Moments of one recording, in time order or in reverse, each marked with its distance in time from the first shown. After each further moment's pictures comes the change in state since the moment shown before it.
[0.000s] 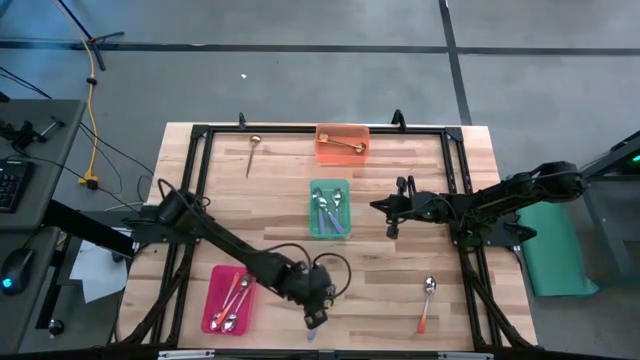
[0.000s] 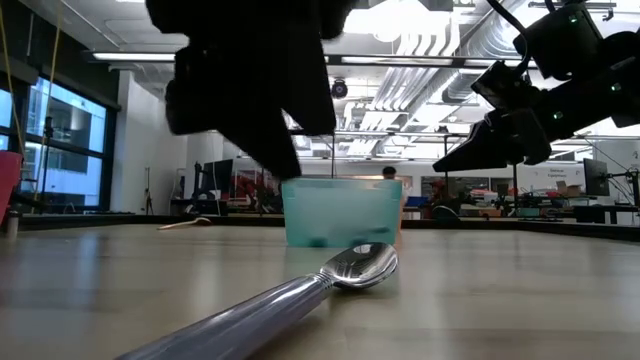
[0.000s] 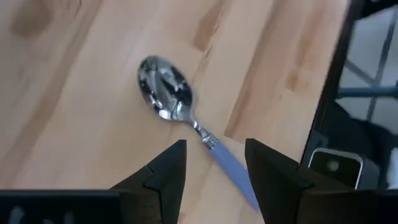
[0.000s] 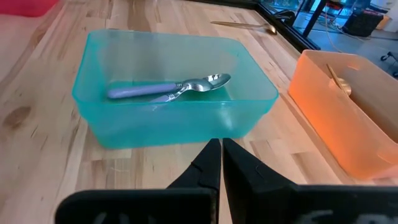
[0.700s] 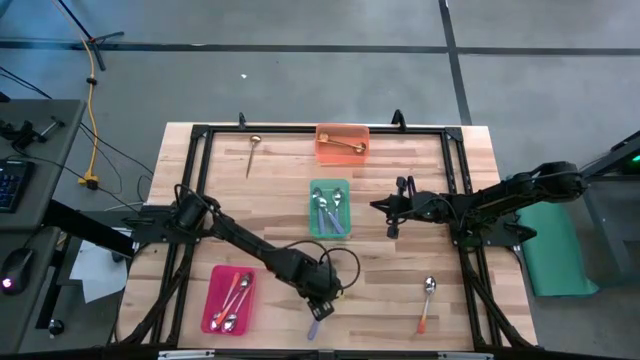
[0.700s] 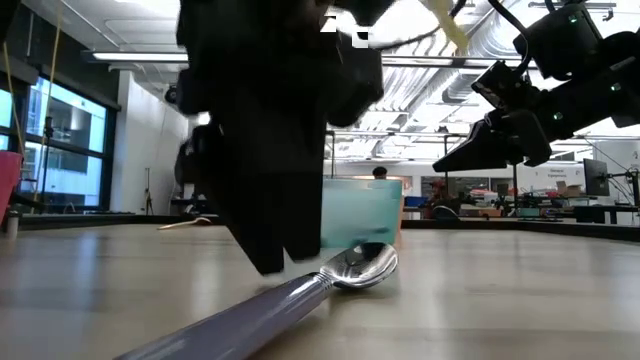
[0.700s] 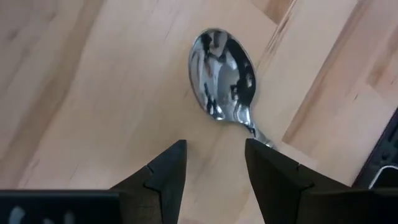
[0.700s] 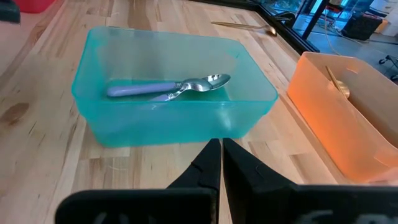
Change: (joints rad) left arm 0.071 0.134 0.086 -0.118 0.159 -0.023; right arm -0.001 0.000 0.000 0.000 0.000 -0.019
